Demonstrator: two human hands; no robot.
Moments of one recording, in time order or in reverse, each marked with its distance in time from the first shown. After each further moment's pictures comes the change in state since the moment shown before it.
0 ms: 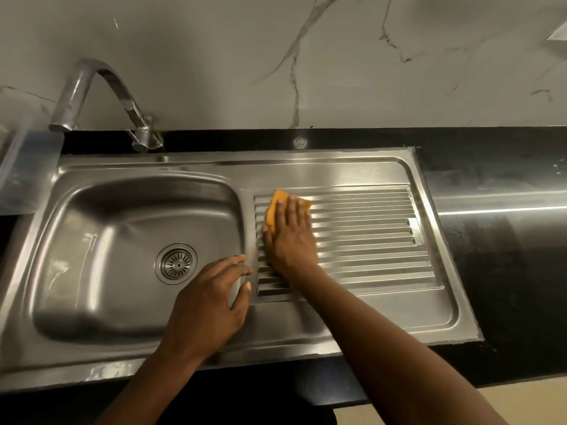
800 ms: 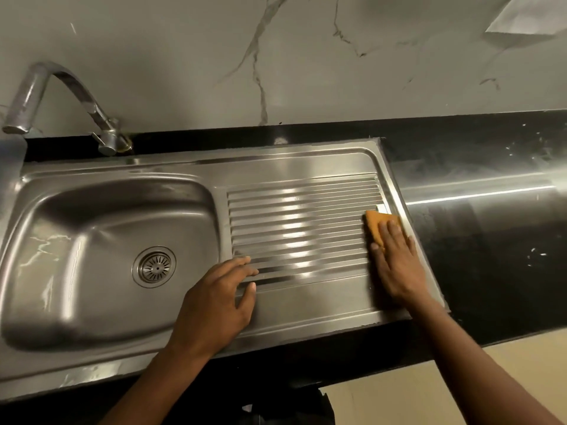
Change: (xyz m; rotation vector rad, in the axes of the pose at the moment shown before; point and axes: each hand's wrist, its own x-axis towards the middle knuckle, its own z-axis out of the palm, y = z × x) left_hand -0.008 0.034 0.032 -0.033 -0.052 0.041; right_hand -0.128 0.239 -0.059 0.096 0.094 0.230
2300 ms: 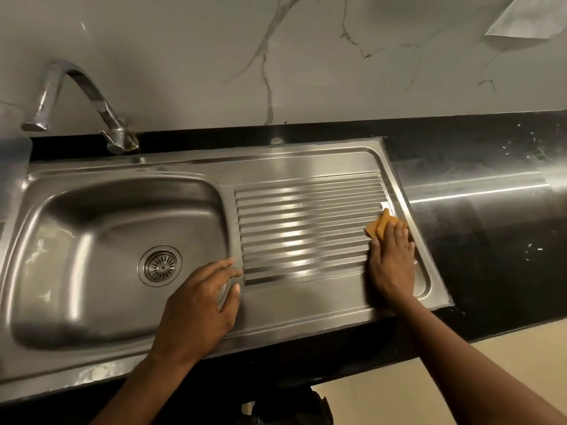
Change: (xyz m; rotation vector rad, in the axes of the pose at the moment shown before) left_hand -0.016 -0.037 -0.027 0.029 0.027 0.020; right_hand -0.003 -0.027 0.033 0.085 0.172 0.241
